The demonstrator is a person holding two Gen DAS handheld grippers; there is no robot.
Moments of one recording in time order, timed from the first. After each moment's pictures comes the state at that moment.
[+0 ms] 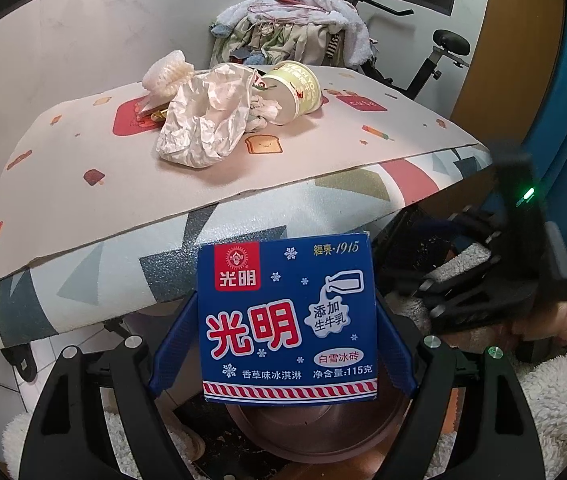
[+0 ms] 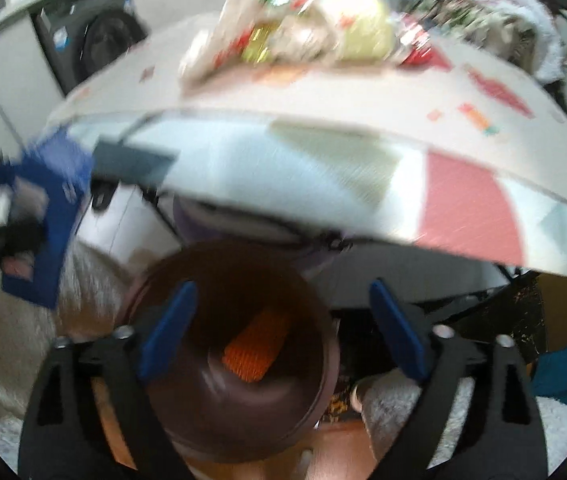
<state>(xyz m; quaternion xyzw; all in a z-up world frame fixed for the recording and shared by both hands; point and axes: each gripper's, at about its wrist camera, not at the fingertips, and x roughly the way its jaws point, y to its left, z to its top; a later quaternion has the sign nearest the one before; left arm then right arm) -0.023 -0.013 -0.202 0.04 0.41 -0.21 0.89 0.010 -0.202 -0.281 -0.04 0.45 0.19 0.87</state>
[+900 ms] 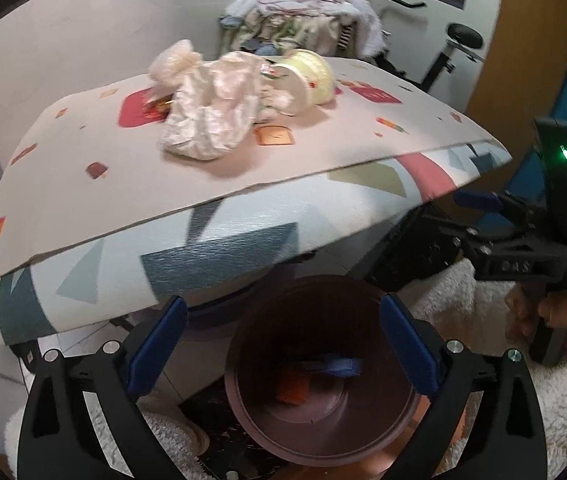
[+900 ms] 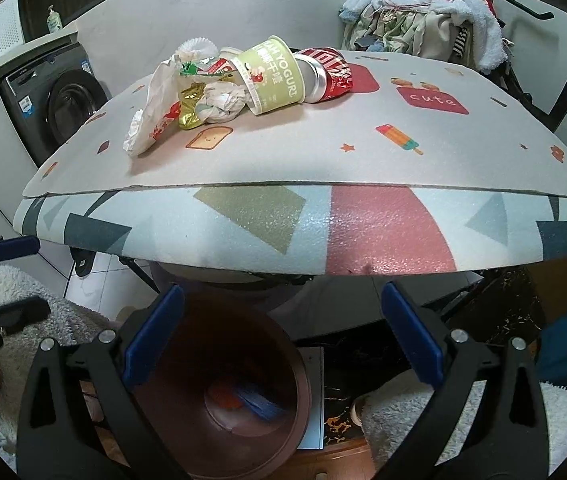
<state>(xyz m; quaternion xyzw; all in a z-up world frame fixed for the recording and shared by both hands) -0.014 -0.016 -0.209 0.04 0.42 -0.18 0.89 0.012 -0.240 -0.266 0.02 0.41 0.13 0.90</state>
